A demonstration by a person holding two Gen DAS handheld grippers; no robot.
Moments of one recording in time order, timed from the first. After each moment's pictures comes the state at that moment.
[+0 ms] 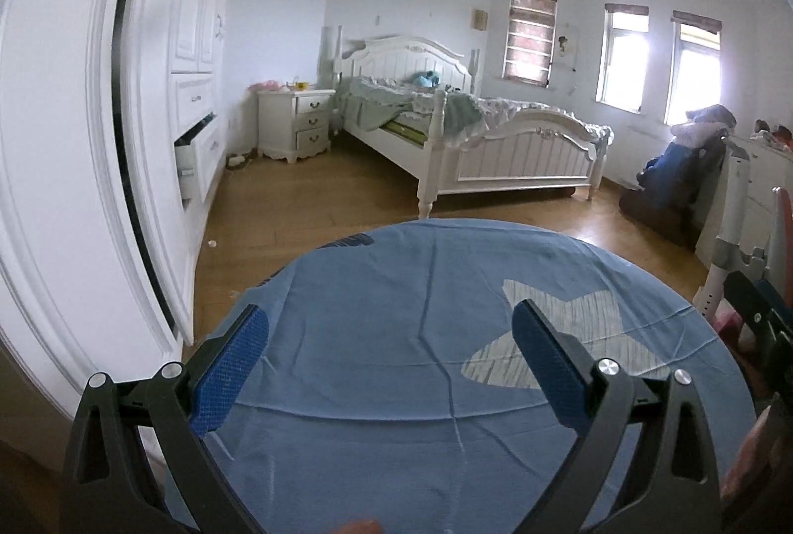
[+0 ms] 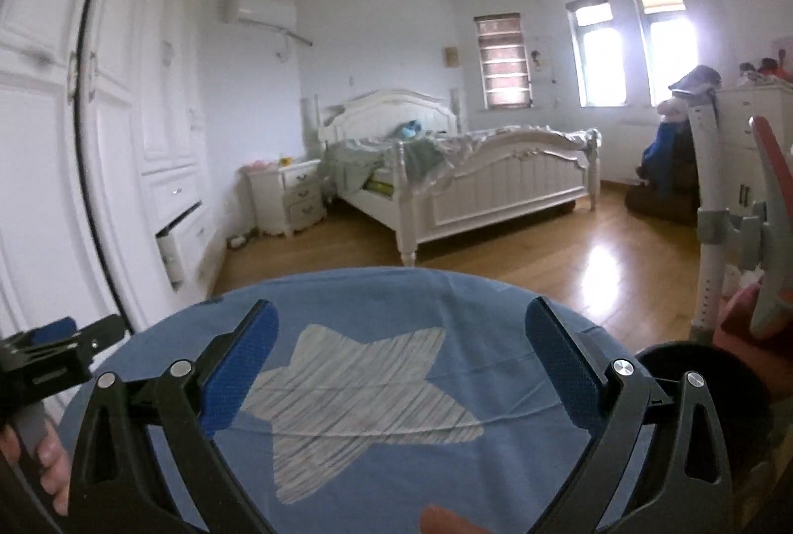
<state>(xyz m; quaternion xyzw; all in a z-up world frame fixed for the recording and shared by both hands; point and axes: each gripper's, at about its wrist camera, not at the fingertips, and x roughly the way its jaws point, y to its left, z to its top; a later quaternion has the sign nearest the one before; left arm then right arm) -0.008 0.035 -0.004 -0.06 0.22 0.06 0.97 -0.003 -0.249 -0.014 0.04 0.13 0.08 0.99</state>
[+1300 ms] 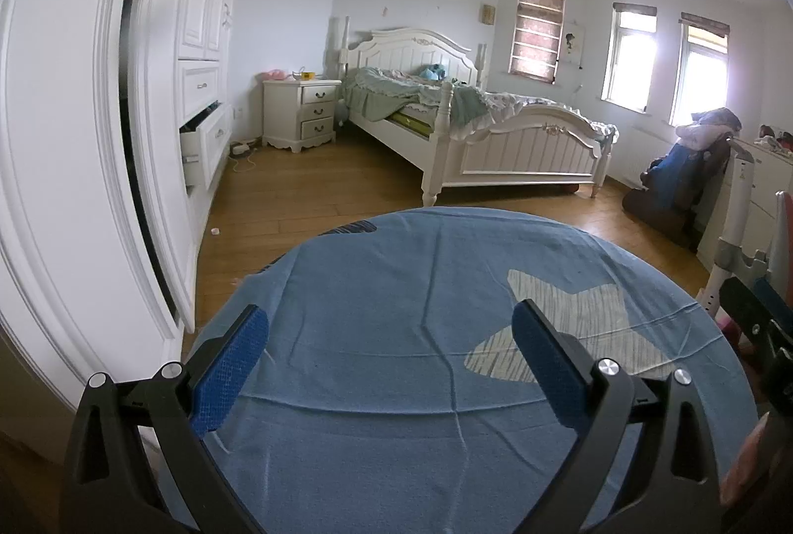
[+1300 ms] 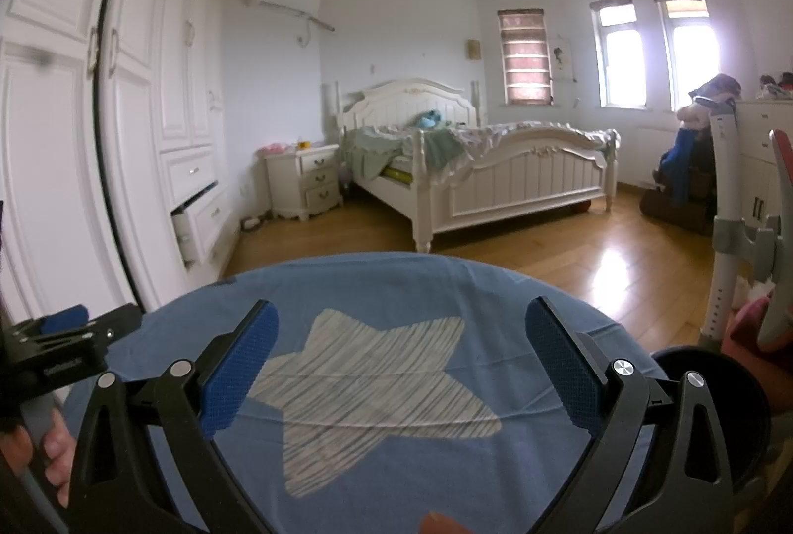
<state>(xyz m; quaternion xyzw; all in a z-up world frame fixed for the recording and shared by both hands) -0.008 0.035 -0.012 -0.07 0.24 0.07 0.97 -0.008 -0.234 -0.017 0.01 0.14 0.10 0.98</state>
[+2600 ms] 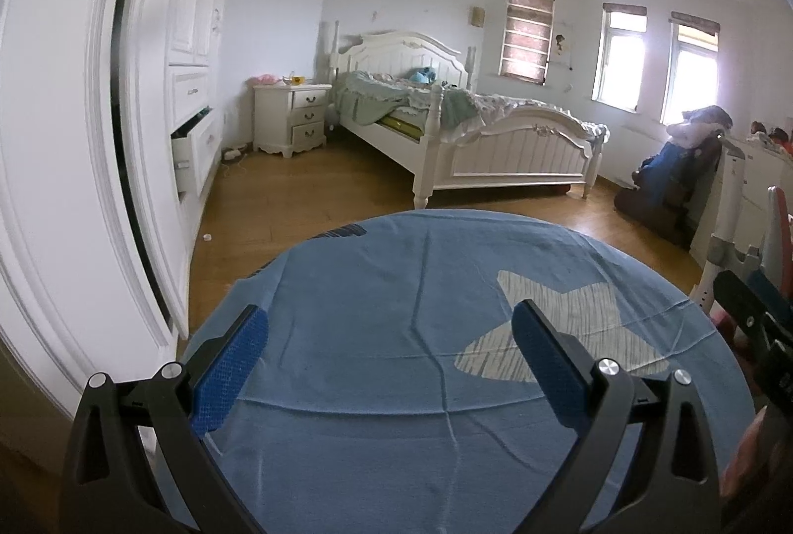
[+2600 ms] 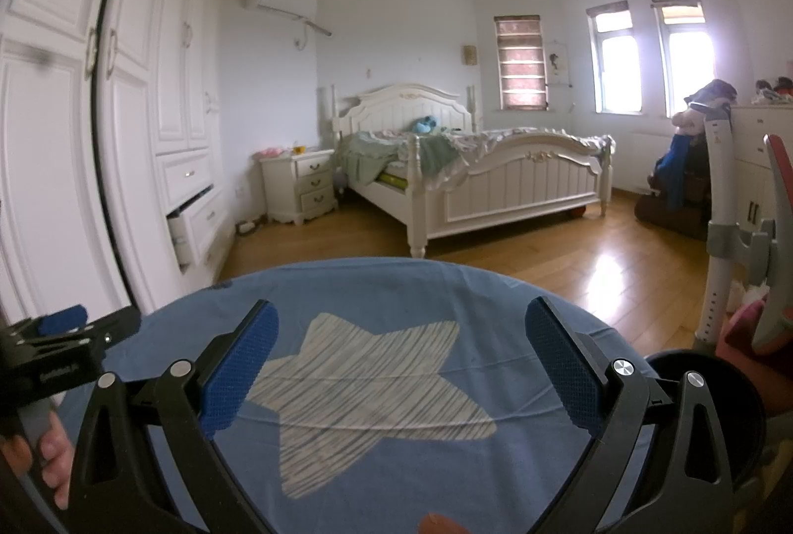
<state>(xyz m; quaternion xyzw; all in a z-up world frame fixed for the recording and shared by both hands) -0.015 0.028 -0.009 -0.06 0.23 0.05 0.97 -0.008 -0.235 -0.018 0.01 0.14 0.10 0.99</state>
